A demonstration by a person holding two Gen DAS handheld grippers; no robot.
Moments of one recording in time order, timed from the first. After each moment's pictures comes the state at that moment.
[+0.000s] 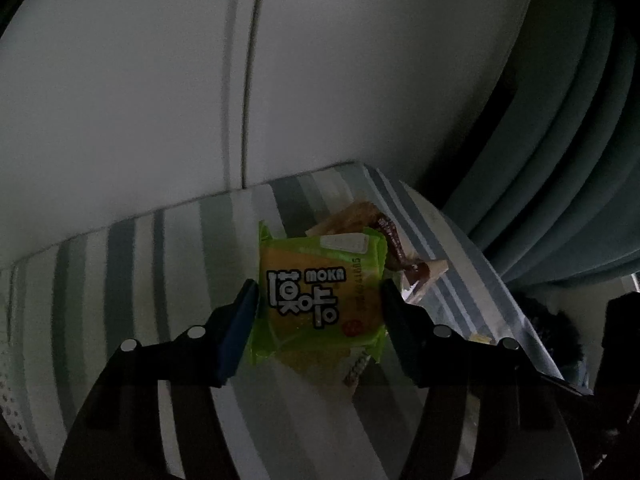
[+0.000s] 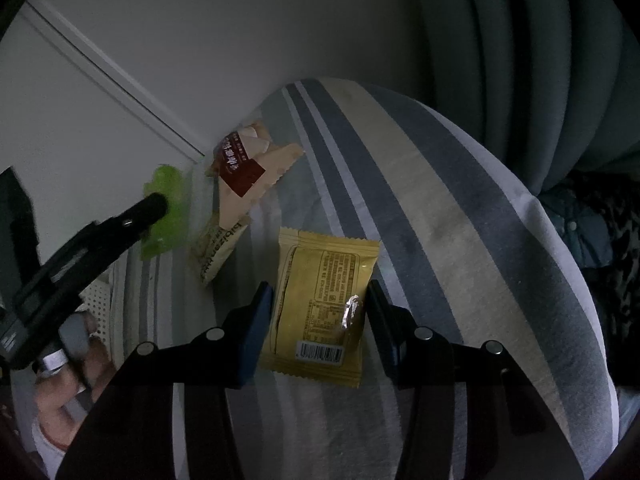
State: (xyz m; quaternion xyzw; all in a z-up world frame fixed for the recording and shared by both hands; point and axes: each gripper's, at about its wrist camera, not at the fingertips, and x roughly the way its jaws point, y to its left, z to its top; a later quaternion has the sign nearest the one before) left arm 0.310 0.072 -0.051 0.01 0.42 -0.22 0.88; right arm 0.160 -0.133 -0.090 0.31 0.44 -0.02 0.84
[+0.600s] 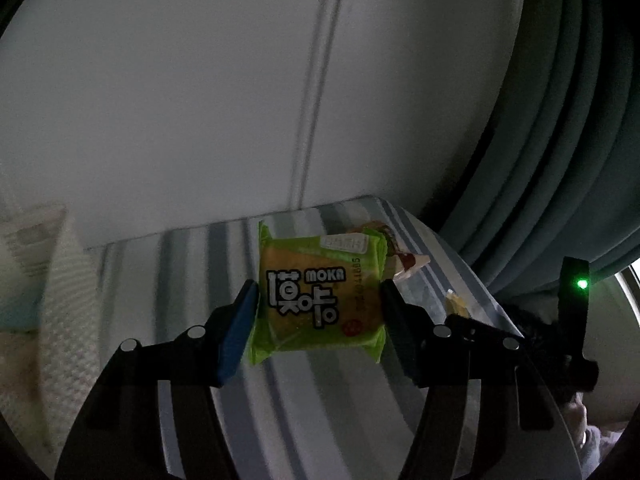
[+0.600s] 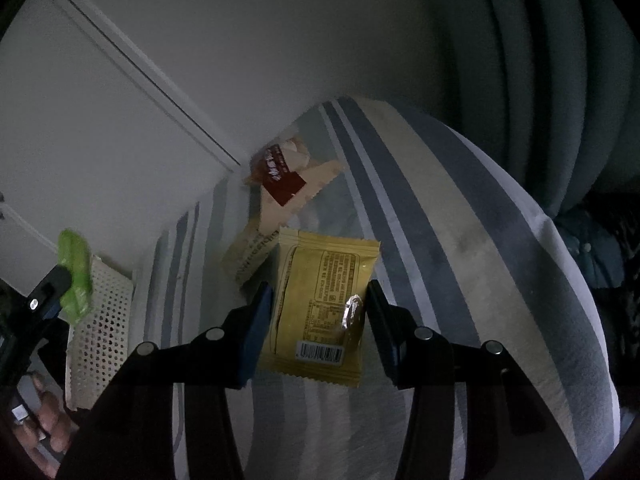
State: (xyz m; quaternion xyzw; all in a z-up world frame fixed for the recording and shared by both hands) left arm 0.214 0.152 0.024 0.00 0.36 -0.17 0.92; right arm 0.151 -0.126 -0.074 0.30 0.40 0.02 0.86
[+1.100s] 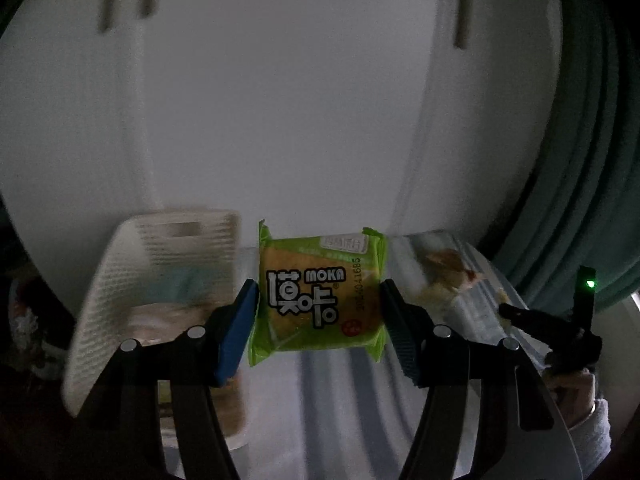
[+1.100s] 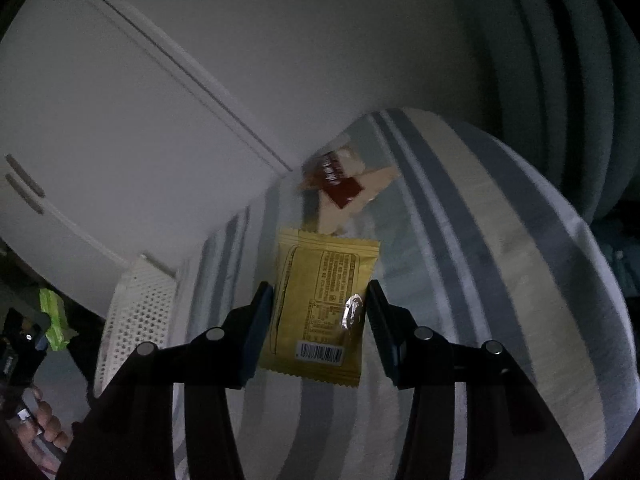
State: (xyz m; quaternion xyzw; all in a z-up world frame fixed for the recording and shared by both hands) left arm 0.136 0.283 0.084 -0.01 0.31 -0.06 0.95; right arm 0.135 -0.115 -0.062 0.33 0.36 0.10 0.87
